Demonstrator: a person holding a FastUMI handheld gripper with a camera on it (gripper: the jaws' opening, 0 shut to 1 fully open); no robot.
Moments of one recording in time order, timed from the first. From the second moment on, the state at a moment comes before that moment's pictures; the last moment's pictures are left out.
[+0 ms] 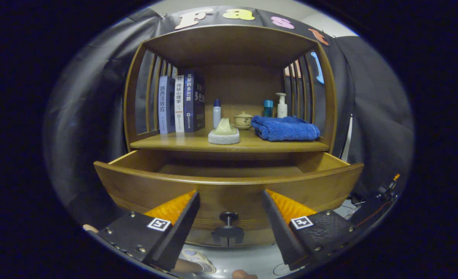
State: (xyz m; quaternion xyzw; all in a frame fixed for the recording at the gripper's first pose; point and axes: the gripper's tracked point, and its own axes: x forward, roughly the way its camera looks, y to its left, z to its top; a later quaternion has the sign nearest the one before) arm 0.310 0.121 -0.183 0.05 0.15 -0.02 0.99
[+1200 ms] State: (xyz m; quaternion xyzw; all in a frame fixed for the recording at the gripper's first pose) arm 0.386 0.124 -0.191 0.04 0.15 -0.03 0.99
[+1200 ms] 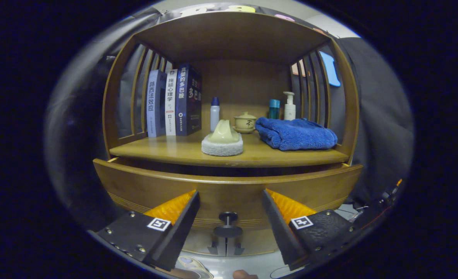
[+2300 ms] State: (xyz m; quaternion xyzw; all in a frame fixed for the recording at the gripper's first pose) arm 0.413 0.127 -0.193 0.03 0.15 -0.04 0.99
